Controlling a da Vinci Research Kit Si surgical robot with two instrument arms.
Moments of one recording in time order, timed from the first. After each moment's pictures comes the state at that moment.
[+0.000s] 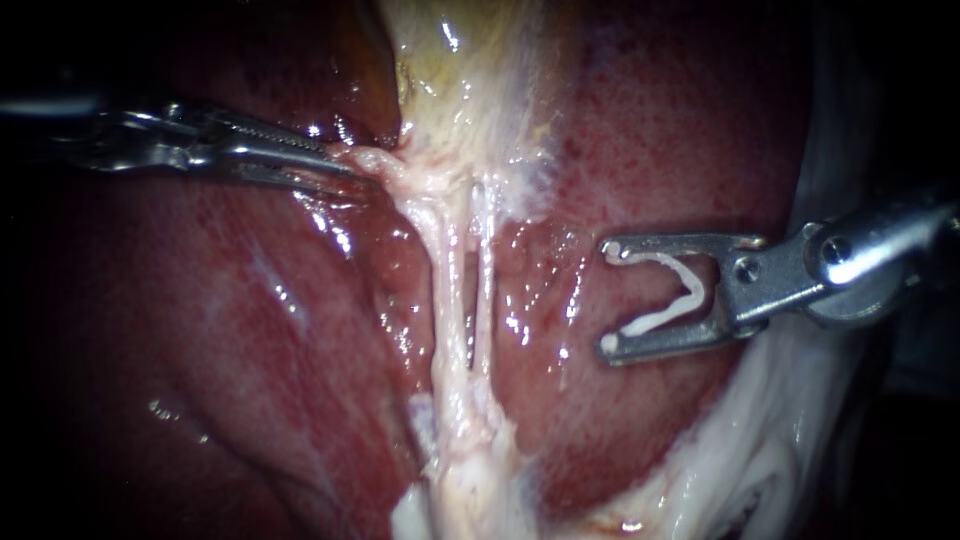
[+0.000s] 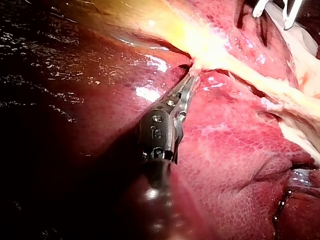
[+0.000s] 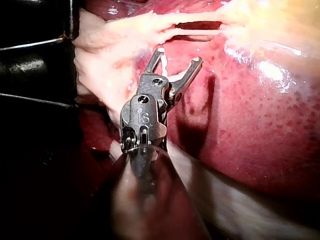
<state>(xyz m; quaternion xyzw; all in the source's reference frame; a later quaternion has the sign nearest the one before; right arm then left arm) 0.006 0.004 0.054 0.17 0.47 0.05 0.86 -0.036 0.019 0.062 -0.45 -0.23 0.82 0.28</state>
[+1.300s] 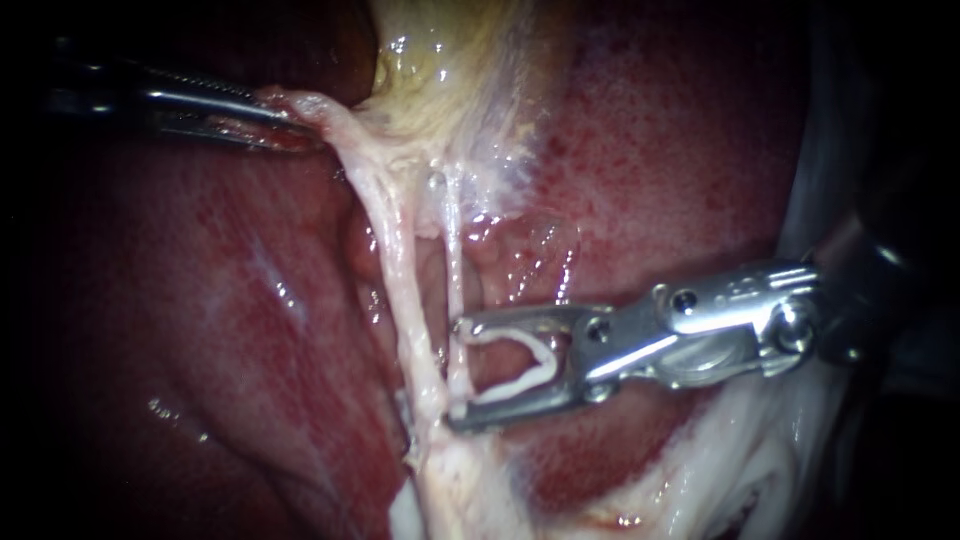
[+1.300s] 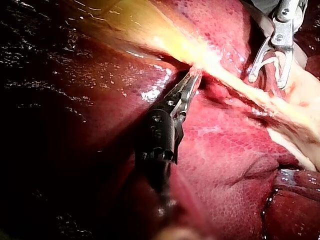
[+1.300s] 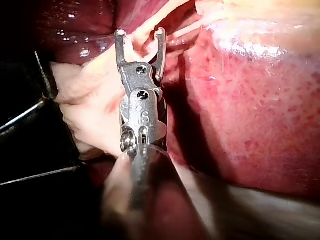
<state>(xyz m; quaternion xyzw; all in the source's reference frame) 0.017 -0.001 0.059 0.31 0.53 0.16 0.78 -0.033 0.021 0.053 -0.45 -0.21 0.82 0.29</state>
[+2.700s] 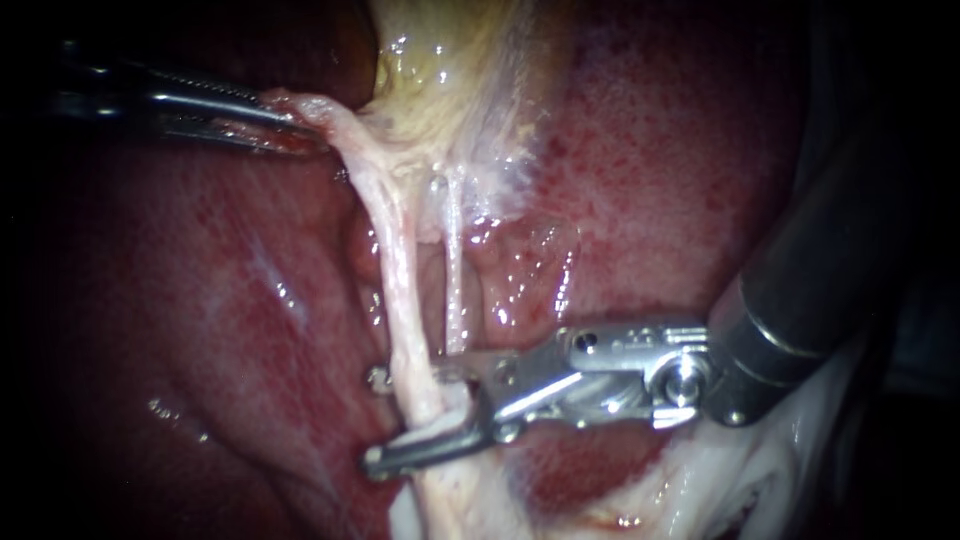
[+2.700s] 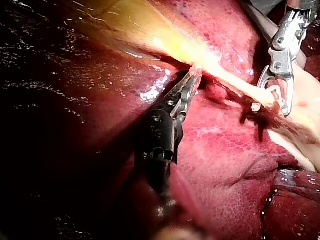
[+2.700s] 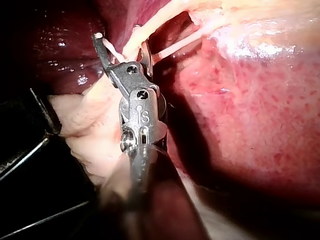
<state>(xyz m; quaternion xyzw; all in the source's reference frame) 0.024 -0.004 0.059 0.37 0.56 0.16 0.73 -0.033 0.021 0.053 -0.45 -0.21 0.82 0.29</state>
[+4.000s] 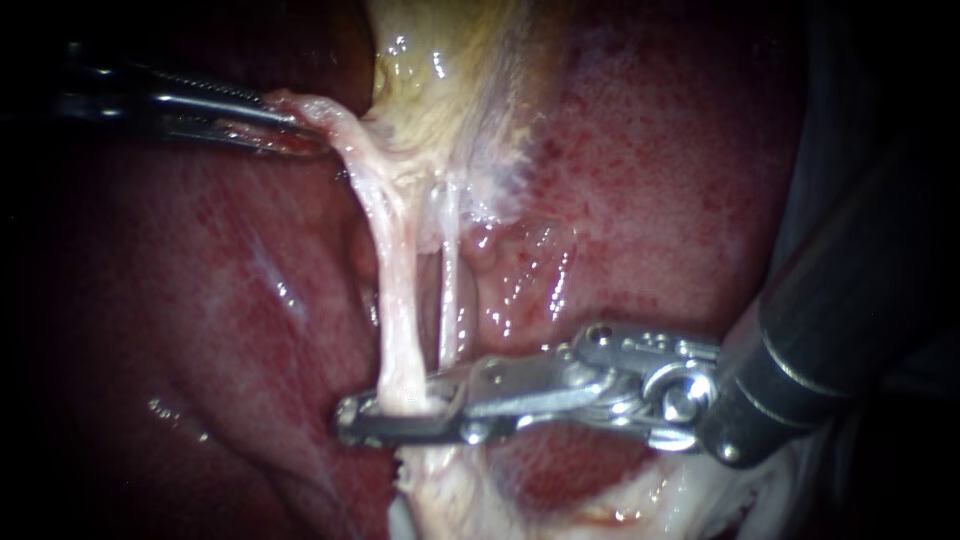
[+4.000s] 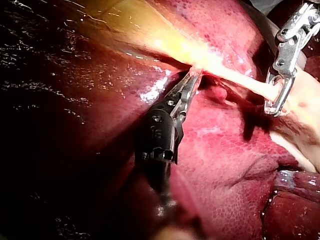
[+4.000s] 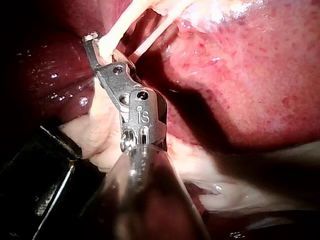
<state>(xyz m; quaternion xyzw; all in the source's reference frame) 0.023 -0.003 0.058 0.45 0.51 0.24 0.69 -0.034 0.021 0.053 -0.45 -0.21 0.82 0.29</state>
